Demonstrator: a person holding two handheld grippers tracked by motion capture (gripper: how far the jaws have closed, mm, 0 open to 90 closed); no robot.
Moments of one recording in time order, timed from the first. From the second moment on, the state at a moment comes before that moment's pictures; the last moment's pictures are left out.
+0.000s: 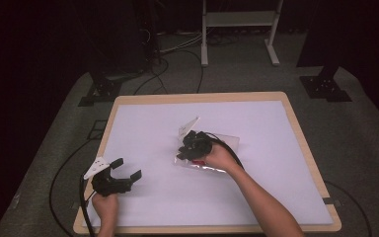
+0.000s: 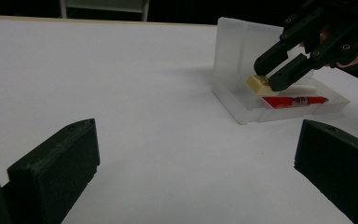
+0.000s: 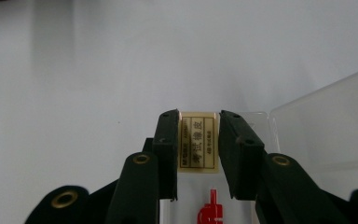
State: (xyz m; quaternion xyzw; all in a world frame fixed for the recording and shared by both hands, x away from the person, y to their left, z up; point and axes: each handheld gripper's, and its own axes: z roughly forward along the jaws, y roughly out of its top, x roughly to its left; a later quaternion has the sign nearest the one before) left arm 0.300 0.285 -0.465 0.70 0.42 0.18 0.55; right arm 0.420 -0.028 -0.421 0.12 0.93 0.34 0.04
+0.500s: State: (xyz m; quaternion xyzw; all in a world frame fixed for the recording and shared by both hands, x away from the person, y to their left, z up) left arm 0.300 0.285 -0.465 0.70 0.42 0.18 0.55; right arm 0.431 -0.025 -0.430 0.14 0.93 0.33 0.04
